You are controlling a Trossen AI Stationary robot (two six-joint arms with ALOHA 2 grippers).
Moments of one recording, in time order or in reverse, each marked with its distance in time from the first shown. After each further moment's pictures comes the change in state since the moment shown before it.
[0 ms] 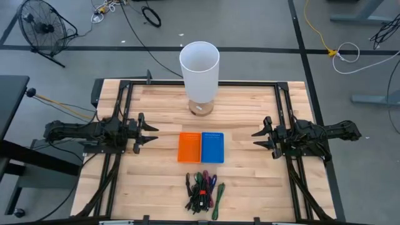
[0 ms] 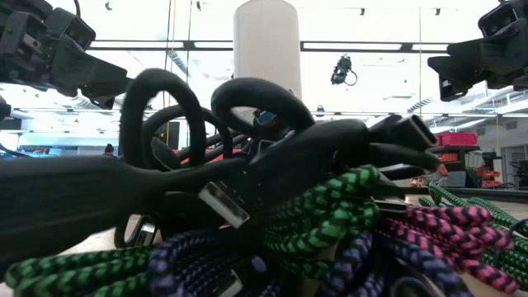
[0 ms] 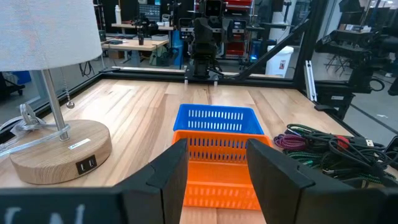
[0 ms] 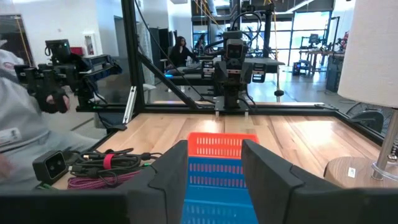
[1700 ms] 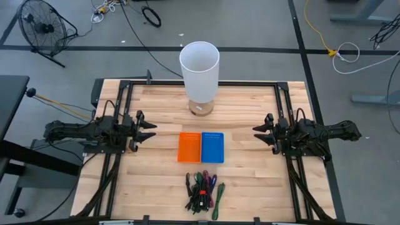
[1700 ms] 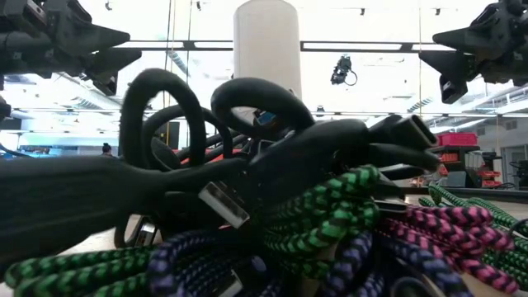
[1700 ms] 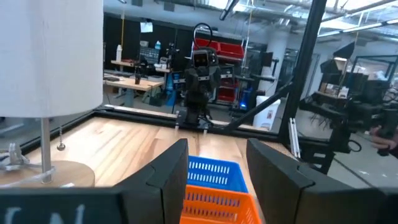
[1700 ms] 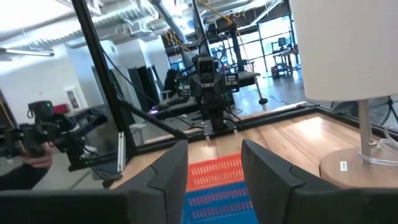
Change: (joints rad) left arm 0.000 0.000 -0.002 0.216 -0.002 -0.102; right arm 0.001 0.000 0.000 0.106 0.131 0.220
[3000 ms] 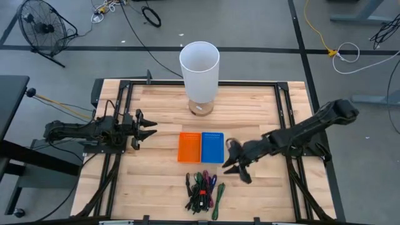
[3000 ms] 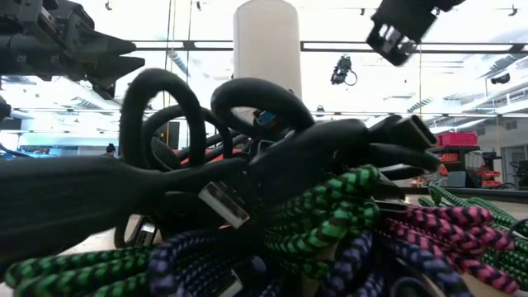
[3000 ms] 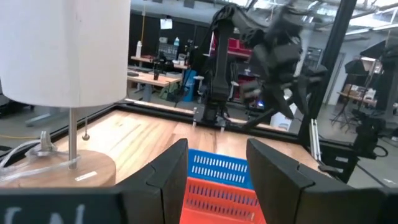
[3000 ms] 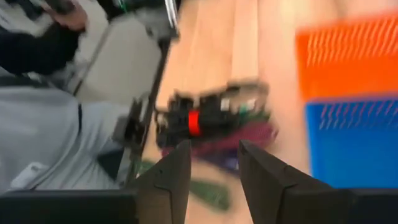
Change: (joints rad) left arm 0.000 0.001 0.002 -0.035 -0.084 -0.002; right arm 0.260 1.347 0.846 -0.254 -0.187 0.242
